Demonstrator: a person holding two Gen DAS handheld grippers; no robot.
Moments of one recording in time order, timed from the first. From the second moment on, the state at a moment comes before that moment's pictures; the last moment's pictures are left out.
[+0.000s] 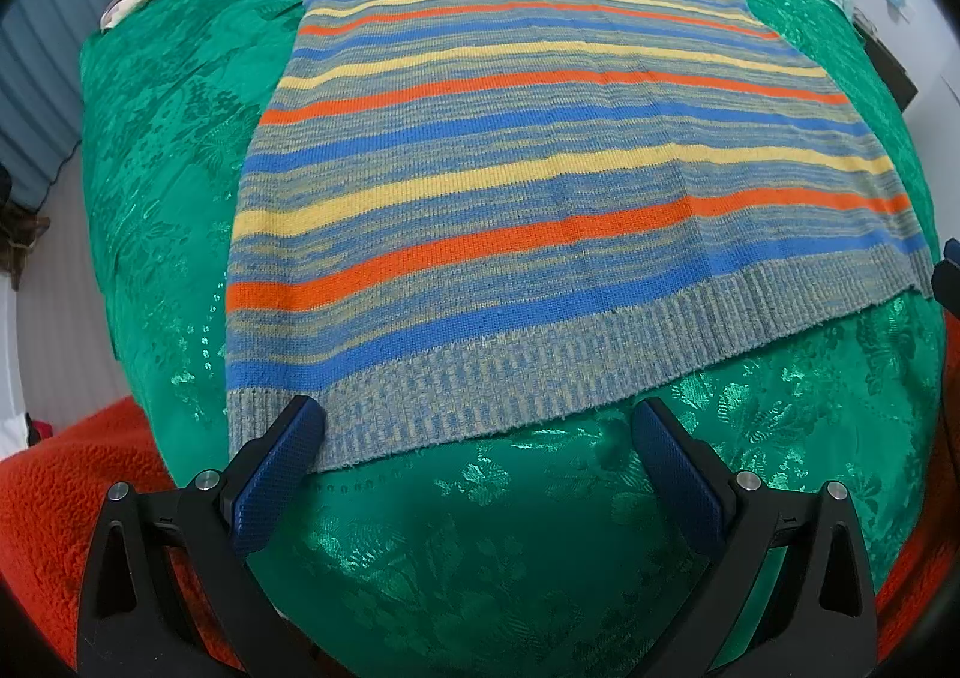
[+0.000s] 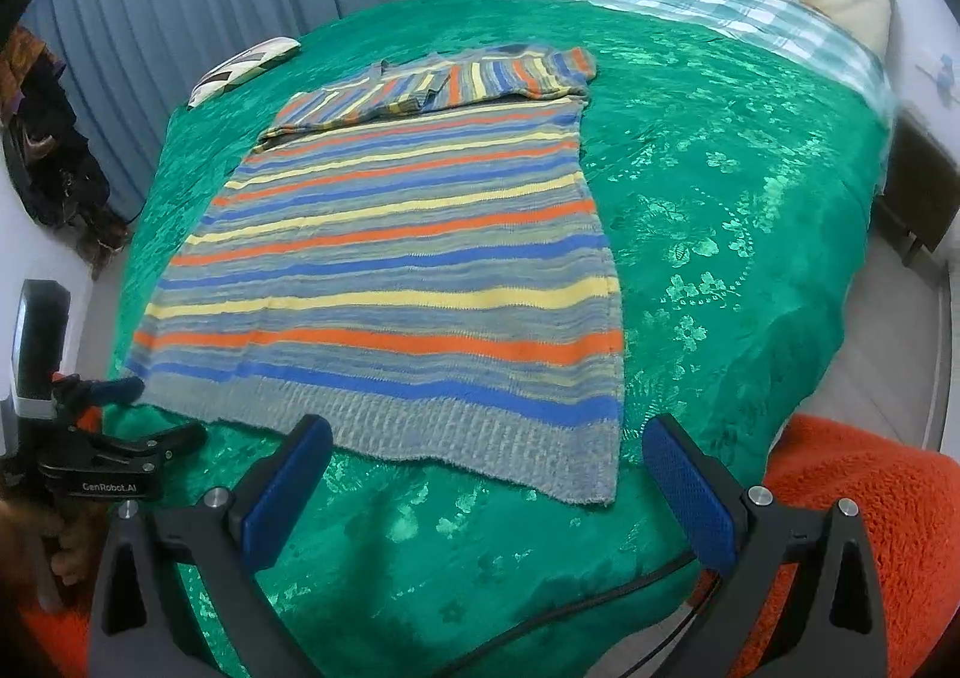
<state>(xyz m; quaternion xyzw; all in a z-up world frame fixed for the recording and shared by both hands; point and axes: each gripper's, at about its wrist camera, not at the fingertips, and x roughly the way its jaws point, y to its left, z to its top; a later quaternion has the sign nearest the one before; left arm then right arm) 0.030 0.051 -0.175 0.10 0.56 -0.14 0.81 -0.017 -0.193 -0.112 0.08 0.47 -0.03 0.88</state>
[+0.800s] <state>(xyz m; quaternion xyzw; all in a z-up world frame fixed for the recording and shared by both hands) 0.031 0.051 -0.176 0.10 0.56 -0.14 0.81 -0.018 -0.193 -0.111 0.08 0.47 -0.04 0.88</state>
